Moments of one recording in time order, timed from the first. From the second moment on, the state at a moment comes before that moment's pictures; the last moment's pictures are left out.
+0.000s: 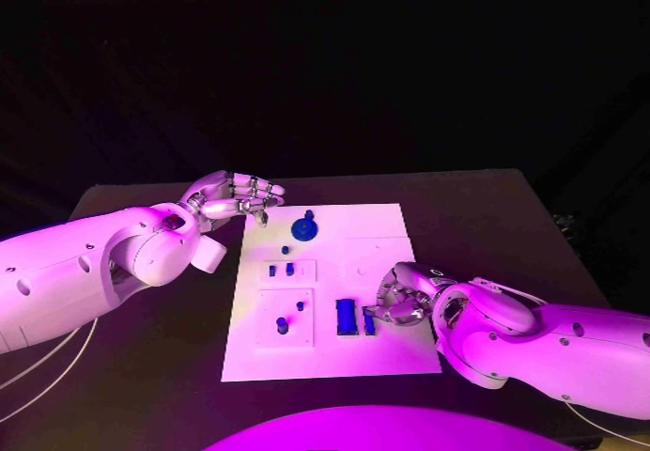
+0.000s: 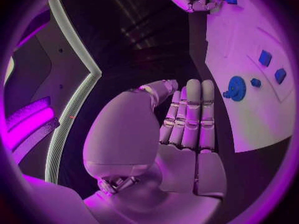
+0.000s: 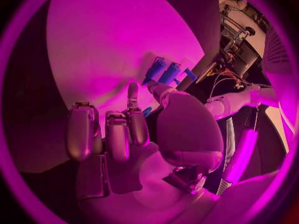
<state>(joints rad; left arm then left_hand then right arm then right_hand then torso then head) 1.16 -0.89 -0.01 1.47 -0.27 -0.10 0.22 1.43 -0.17 0.57 0.02 0.29 0.83 0.22 0.25 0.30 0.90 0.16 0.41 0.14 1.04 0.07 1.07 0.46 0.17 0.84 0.16 1.00 0.76 1.04 -0.92 -0.20 1.86 -1.43 -0.44 -0.60 1.09 -0.23 0.45 0.18 0.12 1.07 0.05 0.37 0.66 1.46 -0.02 1.39 1.31 1.46 -0.08 1.55 1.31 0.06 1.46 0.03 1.31 1.31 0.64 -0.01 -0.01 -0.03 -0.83</state>
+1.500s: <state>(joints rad) 1.16 -0.90 -0.01 1.47 -0.27 -0.09 0.22 1.43 -0.17 0.57 0.02 0.29 0.83 0.21 0.25 0.30 0.90 0.15 0.41 0.14 1.04 0.07 1.07 0.45 0.17 0.84 0.16 1.00 0.76 1.02 -1.00 -0.20 1.92 -1.35 -0.44 -0.50 1.22 -0.21 0.27 0.26 0.12 1.06 0.05 0.37 0.65 1.46 -0.02 1.39 1.31 1.46 -0.08 1.56 1.31 0.06 1.46 0.03 1.31 1.31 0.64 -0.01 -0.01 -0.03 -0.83</state>
